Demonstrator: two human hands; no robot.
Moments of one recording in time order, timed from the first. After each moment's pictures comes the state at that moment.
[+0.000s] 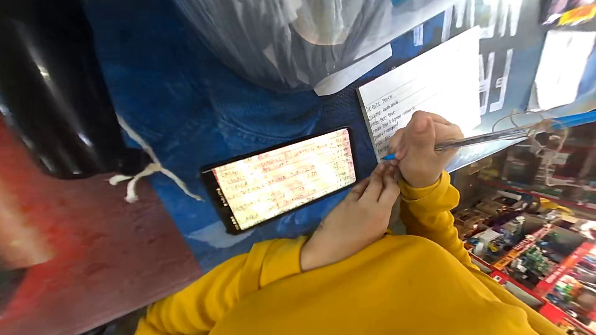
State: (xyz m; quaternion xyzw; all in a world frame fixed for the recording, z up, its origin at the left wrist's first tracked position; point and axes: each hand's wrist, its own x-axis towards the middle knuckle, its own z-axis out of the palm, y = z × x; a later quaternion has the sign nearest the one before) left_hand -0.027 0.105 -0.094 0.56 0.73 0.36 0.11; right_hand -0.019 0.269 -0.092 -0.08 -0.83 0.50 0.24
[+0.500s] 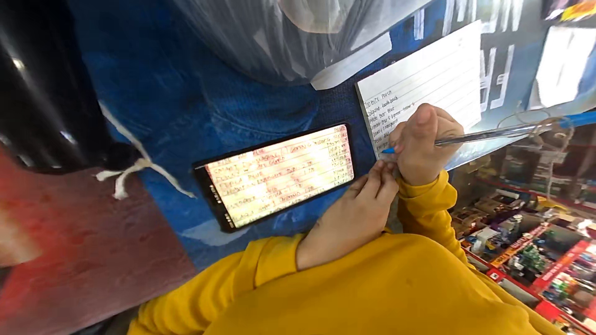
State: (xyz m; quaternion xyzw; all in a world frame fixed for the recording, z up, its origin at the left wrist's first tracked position) left_hand -0.028 0.105 -0.094 0.55 0.74 0.37 0.12; right_hand -0.020 0.266 -0.093 -0.11 -0.84 0.47 0.27
